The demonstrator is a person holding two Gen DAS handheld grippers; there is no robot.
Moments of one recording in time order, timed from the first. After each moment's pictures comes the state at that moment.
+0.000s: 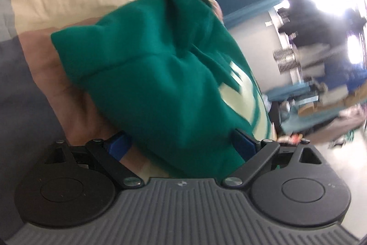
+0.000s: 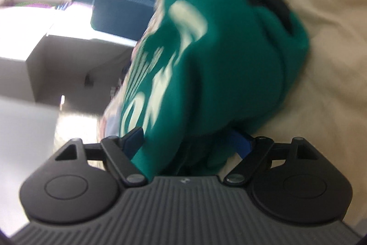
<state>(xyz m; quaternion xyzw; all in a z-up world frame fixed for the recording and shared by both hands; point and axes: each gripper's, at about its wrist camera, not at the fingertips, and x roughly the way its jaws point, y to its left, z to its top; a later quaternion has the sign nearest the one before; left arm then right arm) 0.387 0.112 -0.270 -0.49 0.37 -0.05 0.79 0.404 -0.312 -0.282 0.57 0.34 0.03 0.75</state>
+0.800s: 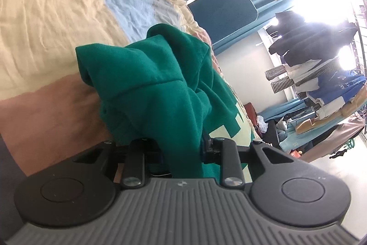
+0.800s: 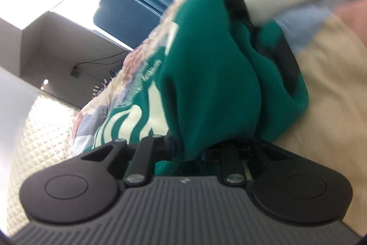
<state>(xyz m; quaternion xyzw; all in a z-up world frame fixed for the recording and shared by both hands) 0.419 0.128 -0.250 -0.46 0.31 -0.05 0.83 0.407 -0.298 -0.269 0.45 0.33 0.02 0.83</state>
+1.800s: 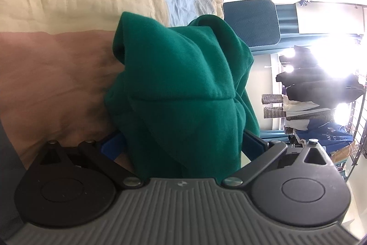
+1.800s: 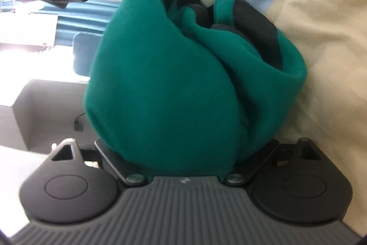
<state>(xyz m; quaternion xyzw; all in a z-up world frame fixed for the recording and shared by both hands) 0.434 0.146 -0.303 -0.61 0.32 -0.03 0.73 0.412 -0.321 -0.312 0.60 0.29 -0.05 0.74</state>
